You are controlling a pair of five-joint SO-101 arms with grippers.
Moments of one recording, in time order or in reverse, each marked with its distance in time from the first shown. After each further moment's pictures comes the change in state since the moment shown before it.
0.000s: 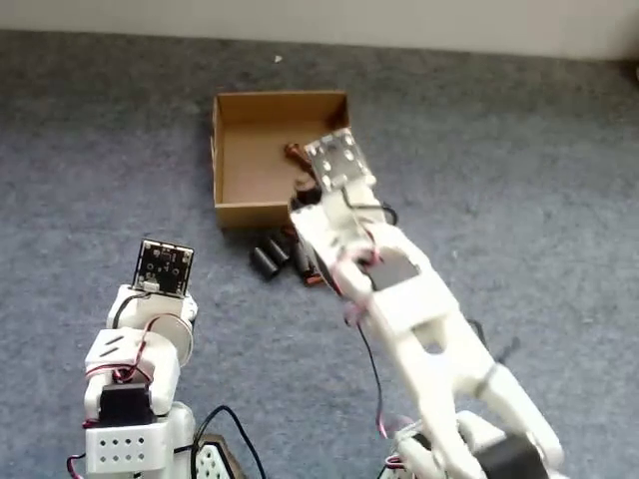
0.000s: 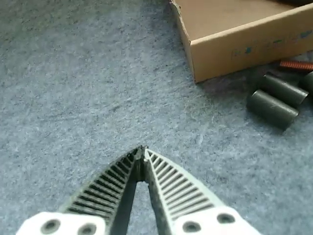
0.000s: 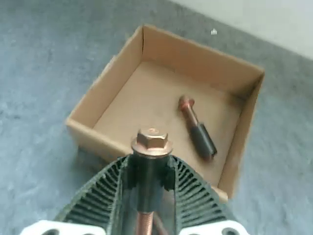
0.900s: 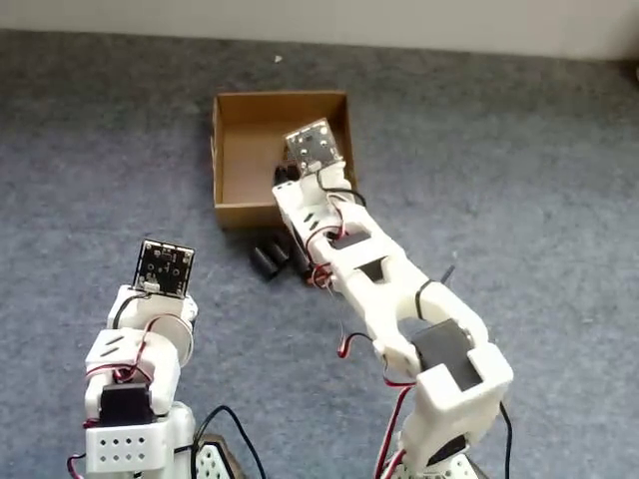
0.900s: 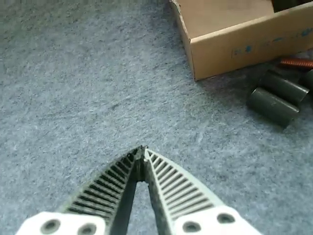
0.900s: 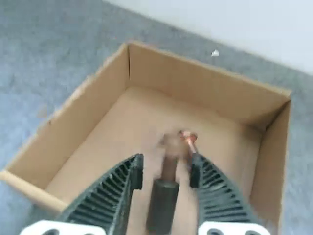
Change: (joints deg) left arm 0.0 0.0 0.4 0.0 -0.2; right arm 0.6 31.0 -10.5 -22.9 -0.3
